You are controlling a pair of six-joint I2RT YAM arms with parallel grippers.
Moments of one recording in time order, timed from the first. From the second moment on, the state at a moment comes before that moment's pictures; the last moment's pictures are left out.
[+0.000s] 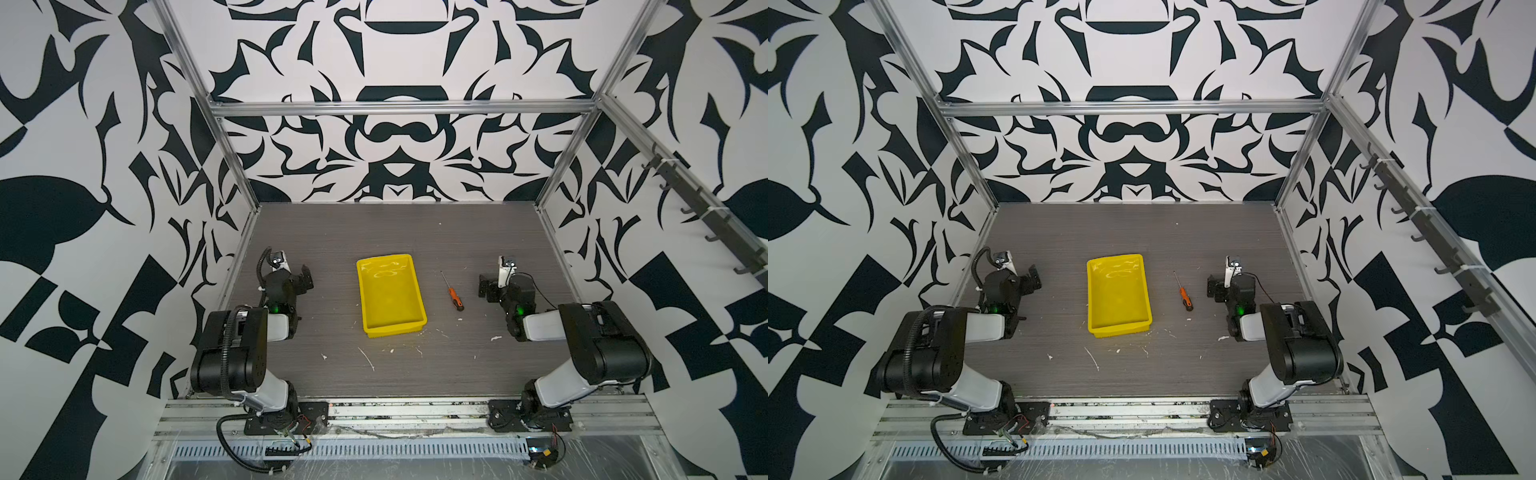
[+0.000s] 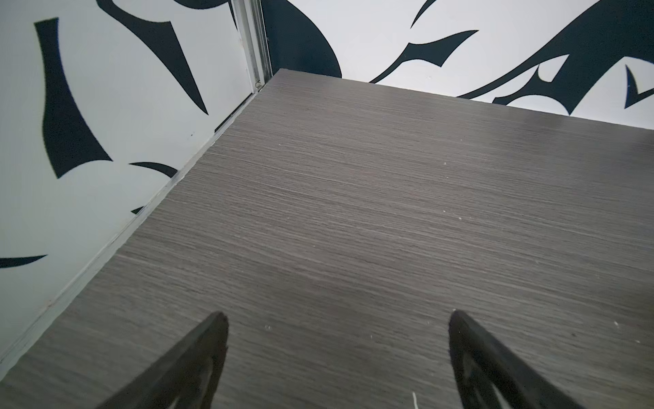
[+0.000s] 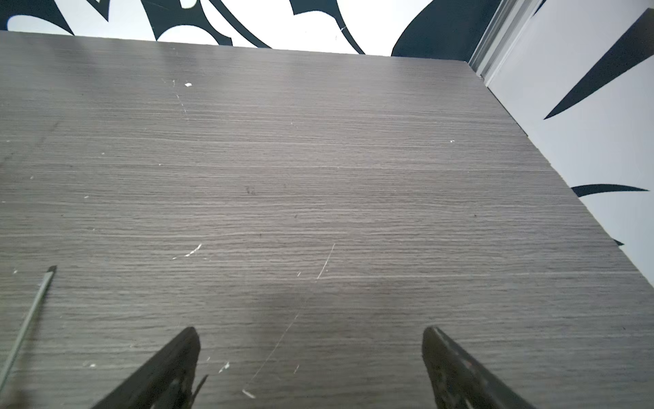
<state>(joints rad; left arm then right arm) 0.04 1.54 0.39 0.79 -0.15 -0.11 0.05 1.58 0.34 0.78 0.07 0.00</state>
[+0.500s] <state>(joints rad) 0.04 1.49 0.40 0.68 -0.14 -0.10 0.05 1.58 0.34 0.78 0.07 0.00</state>
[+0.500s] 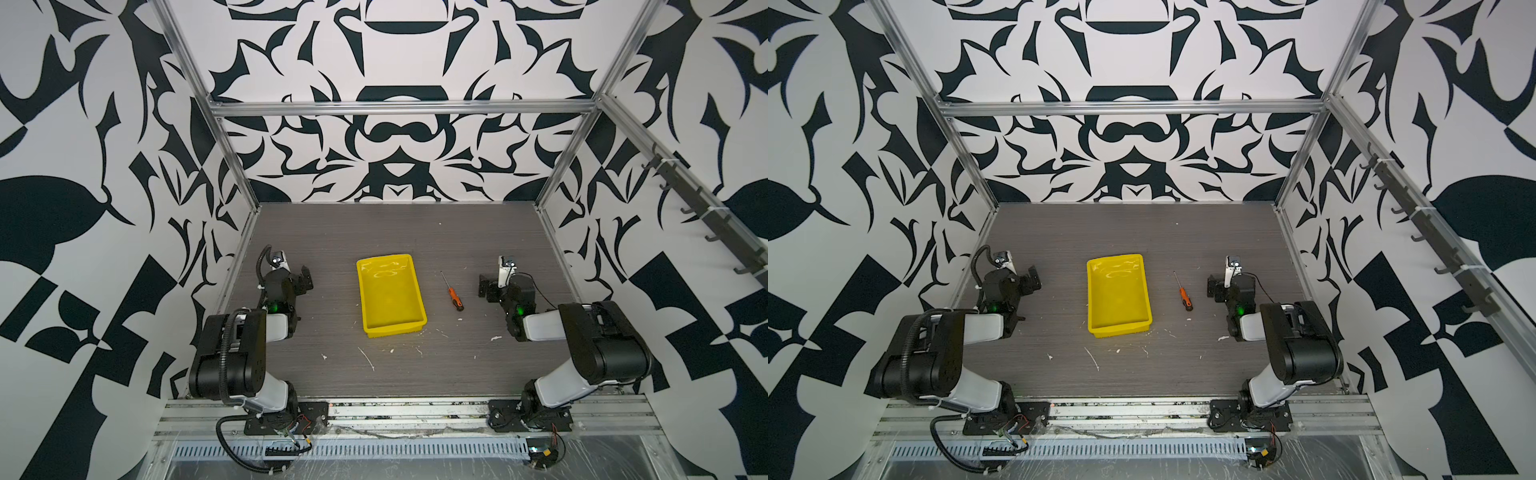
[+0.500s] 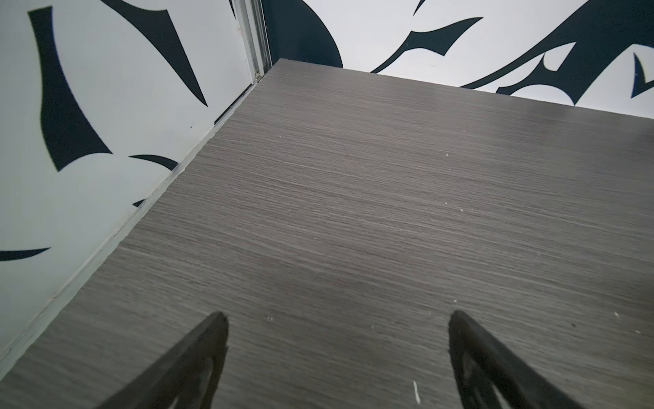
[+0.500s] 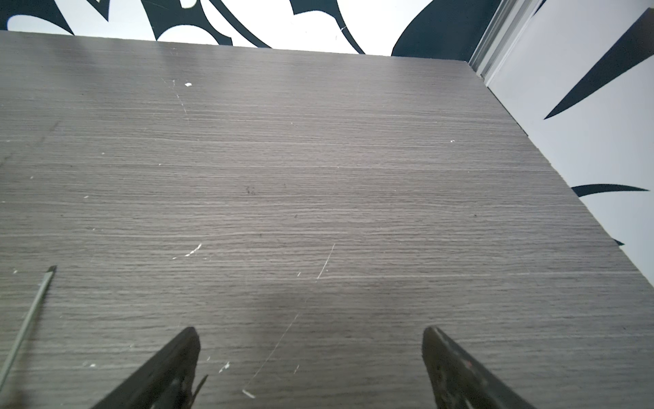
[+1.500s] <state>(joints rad) -0.31 1.03 0.85 -0.47 0.45 -0.50 0.41 1.31 0.79 -0.55 0.15 0.38</state>
